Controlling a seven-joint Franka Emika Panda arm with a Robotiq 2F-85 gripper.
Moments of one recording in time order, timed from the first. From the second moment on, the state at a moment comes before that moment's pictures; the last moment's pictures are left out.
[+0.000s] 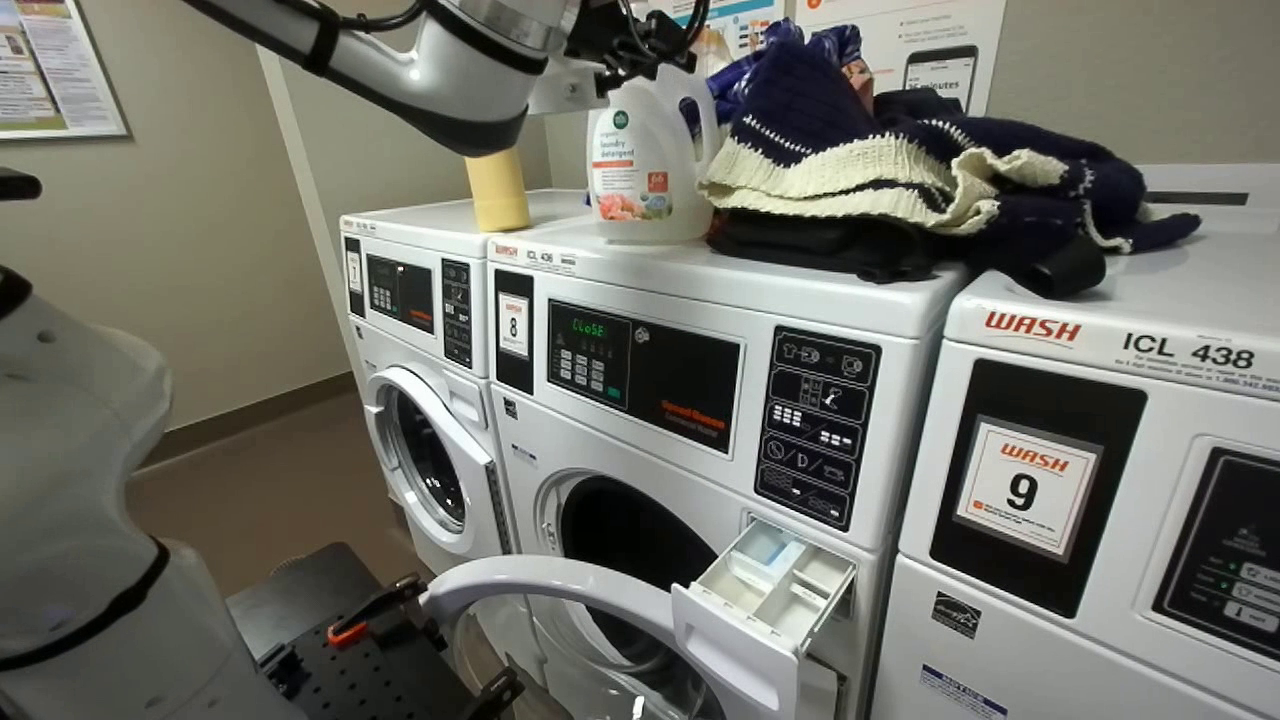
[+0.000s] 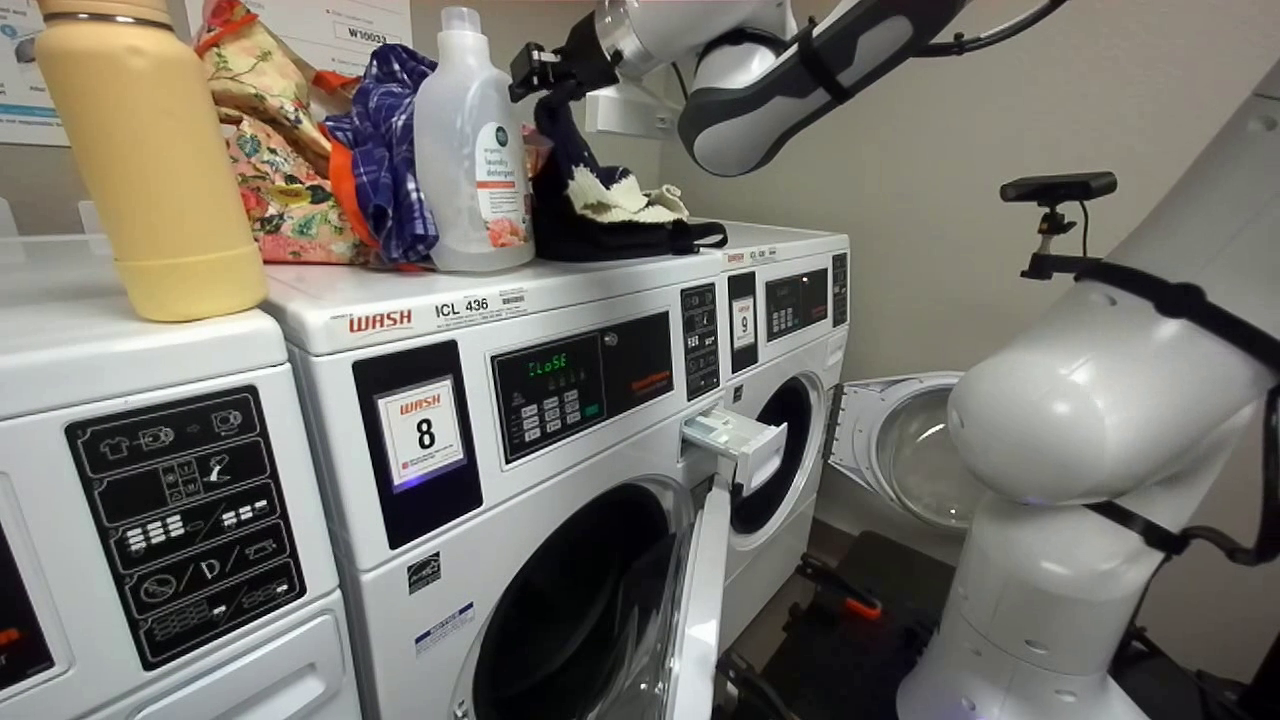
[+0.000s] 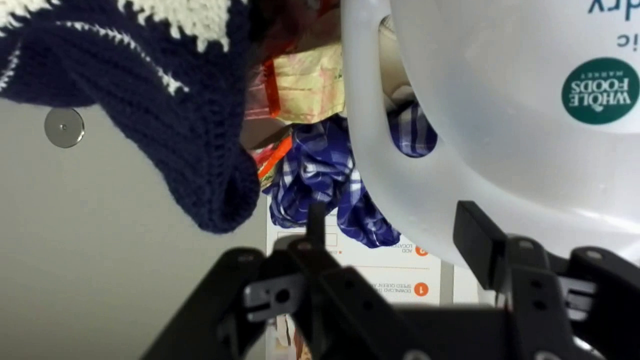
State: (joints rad) arm -0.44 -0.35 0.23 -2.29 -0.98 3.33 0.97
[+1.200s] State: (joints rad) arm -0.40 -0.46 0.25 -2.30 -0.95 3.20 0.96
